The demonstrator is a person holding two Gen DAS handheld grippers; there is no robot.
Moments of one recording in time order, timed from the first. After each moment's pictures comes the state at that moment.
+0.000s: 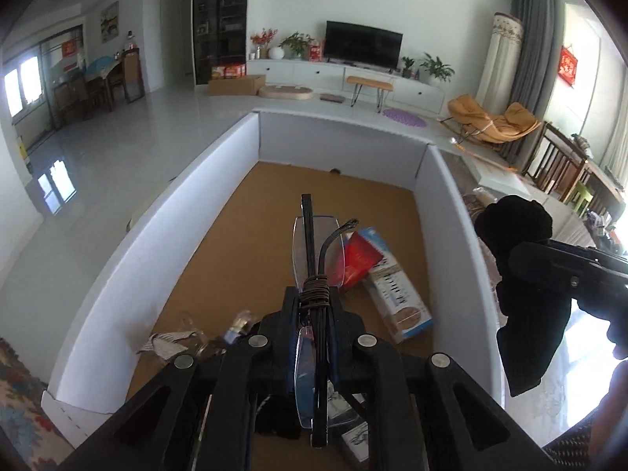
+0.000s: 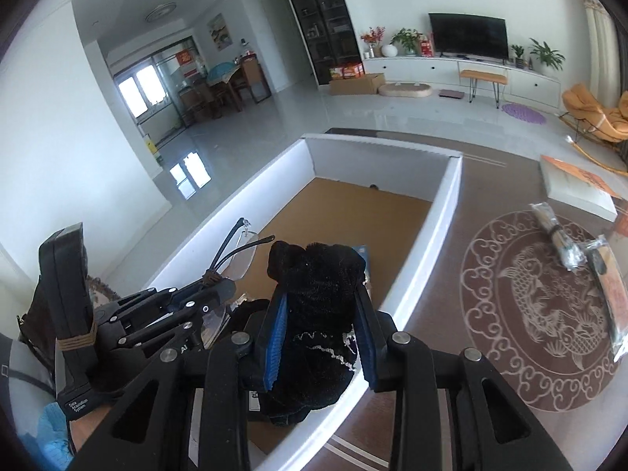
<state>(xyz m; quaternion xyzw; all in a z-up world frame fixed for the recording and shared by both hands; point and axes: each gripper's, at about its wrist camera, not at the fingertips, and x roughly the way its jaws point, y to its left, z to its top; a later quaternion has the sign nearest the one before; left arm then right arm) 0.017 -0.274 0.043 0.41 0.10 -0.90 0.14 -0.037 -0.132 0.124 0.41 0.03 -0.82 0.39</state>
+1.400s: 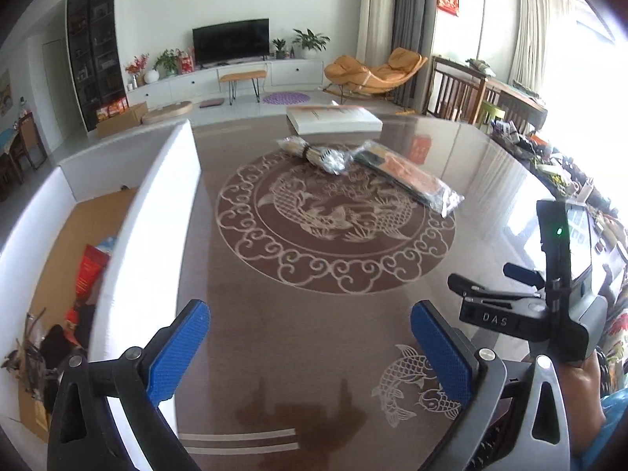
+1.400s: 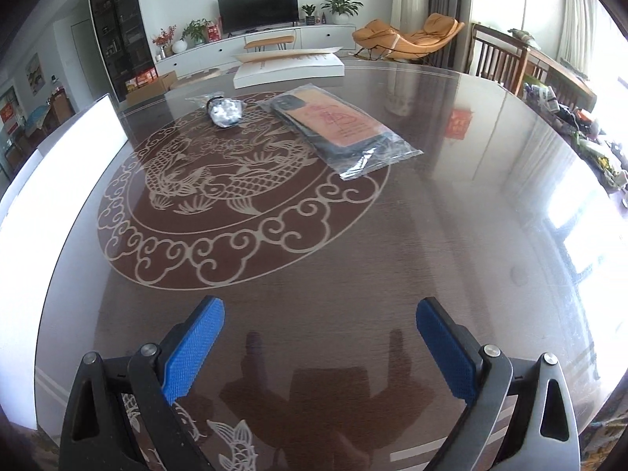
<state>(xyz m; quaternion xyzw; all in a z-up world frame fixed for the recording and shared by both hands) -0.031 -0.006 0.023 0.42 -0.01 -0.91 -0.05 -0.074 0.181 -0.014 0.46 0.00 -0.89 0.02</state>
